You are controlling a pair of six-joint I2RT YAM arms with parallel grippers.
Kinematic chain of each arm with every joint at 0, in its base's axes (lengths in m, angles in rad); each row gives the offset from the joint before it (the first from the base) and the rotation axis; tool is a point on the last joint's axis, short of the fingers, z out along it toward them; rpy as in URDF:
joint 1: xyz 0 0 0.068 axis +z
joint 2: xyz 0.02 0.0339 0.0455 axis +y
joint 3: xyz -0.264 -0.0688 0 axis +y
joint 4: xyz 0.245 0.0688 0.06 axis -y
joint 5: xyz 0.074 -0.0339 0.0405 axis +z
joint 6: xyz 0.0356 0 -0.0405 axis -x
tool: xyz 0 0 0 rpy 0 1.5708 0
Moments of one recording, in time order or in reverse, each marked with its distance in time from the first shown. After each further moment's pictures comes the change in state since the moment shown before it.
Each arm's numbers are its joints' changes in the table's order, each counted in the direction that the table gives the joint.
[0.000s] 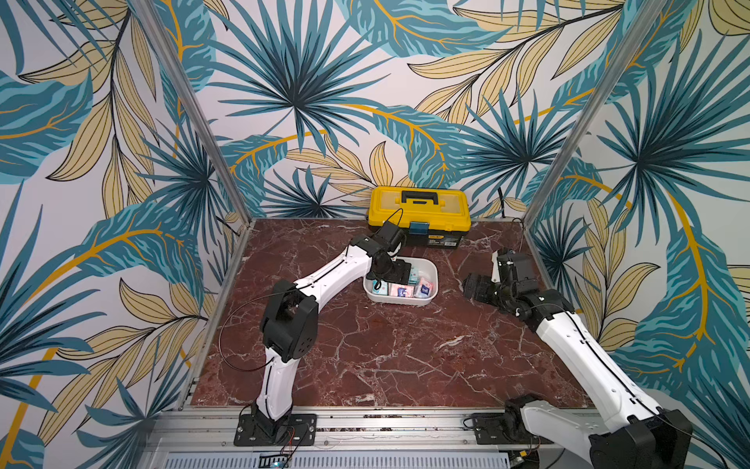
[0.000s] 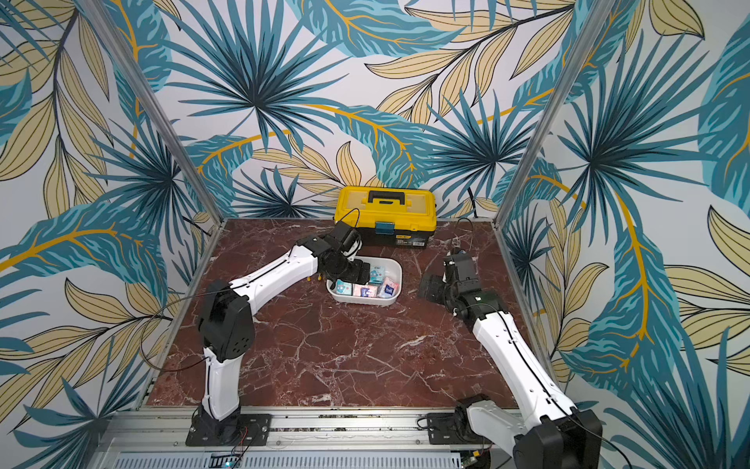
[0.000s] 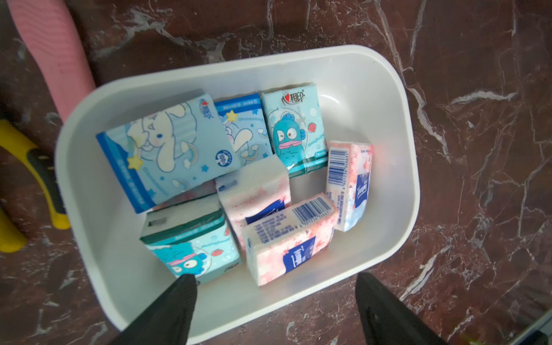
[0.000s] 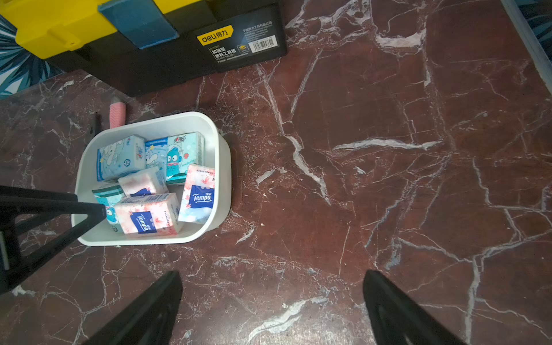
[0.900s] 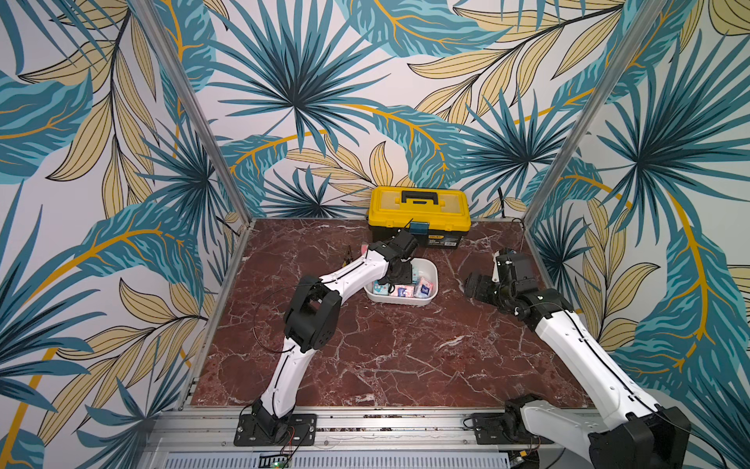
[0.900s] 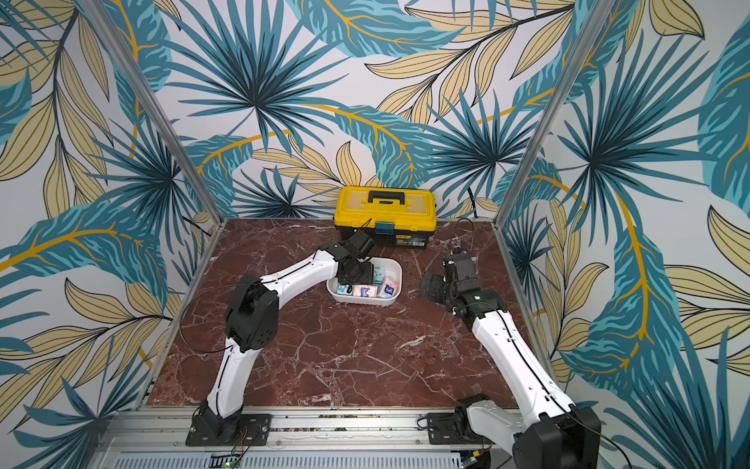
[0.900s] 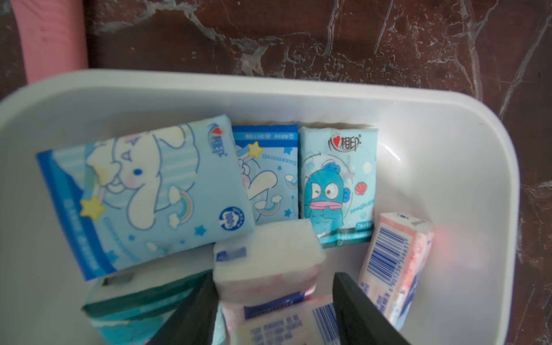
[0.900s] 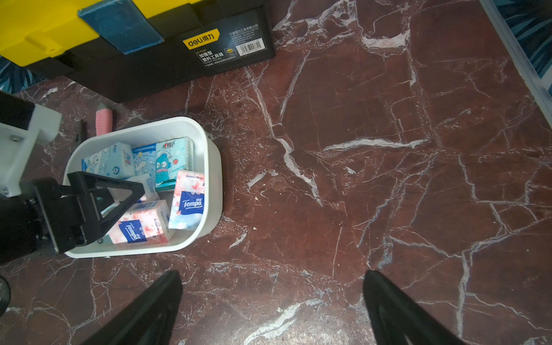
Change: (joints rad) left arm -0.036 0.187 -0.107 0.047 0.165 0.195; right arm 0.000 0.018 0.000 0.000 -0.031 -0.007
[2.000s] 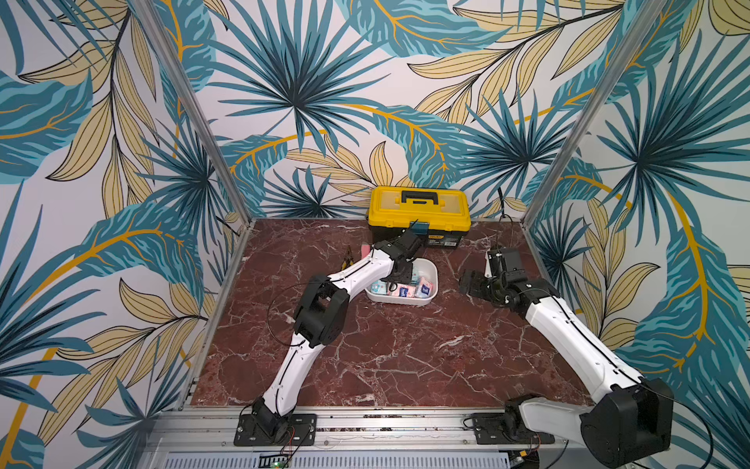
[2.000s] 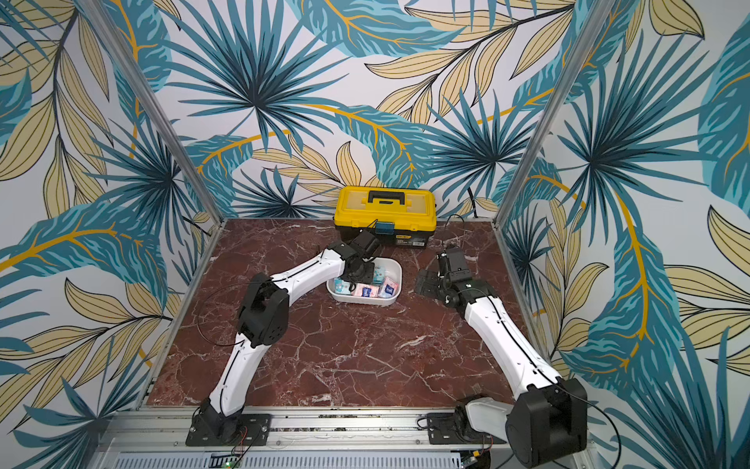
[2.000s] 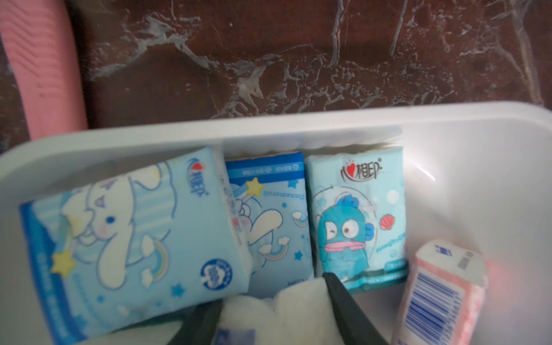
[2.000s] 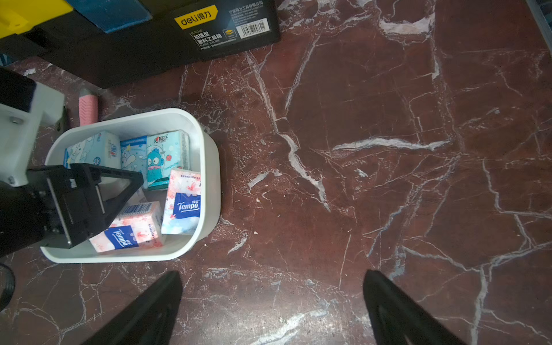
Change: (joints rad) left arm -0.002 0.088 -0.117 -0.043 0.067 -0.113; right arm 0.000 0.115 -0.044 0.016 0.021 0.015
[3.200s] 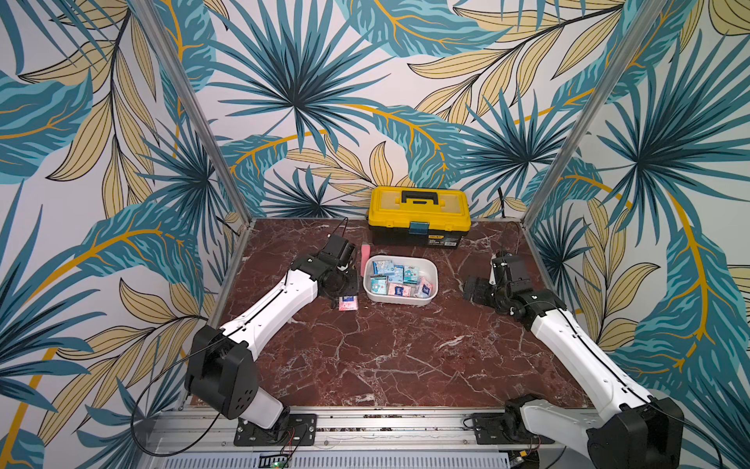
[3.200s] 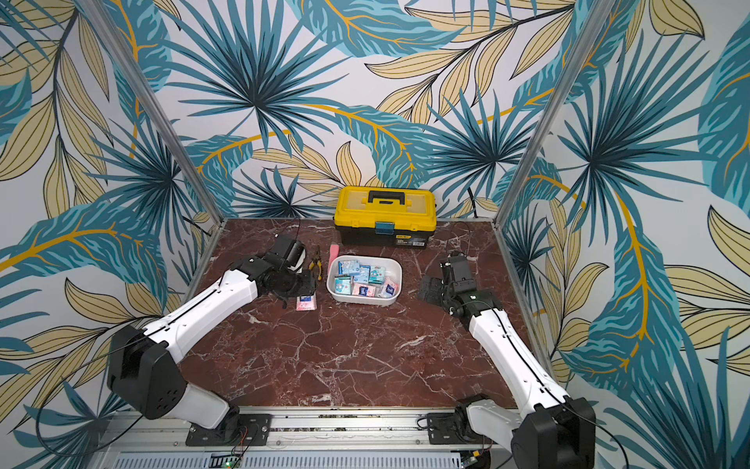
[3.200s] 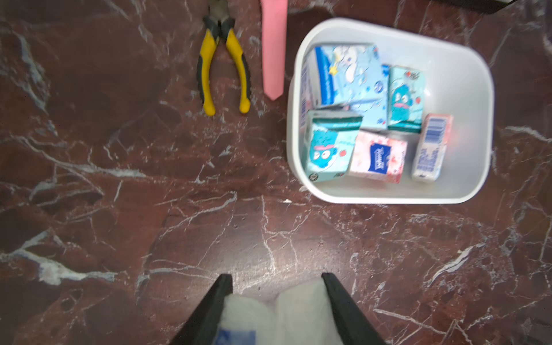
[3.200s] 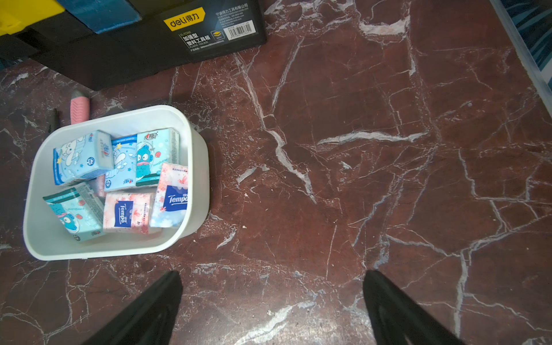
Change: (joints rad) left arm 0.220 -0.806 0.786 0.027 -0.175 -0.019; right arm 0.000 -0.096 0.083 0.014 -0.039 -0.004
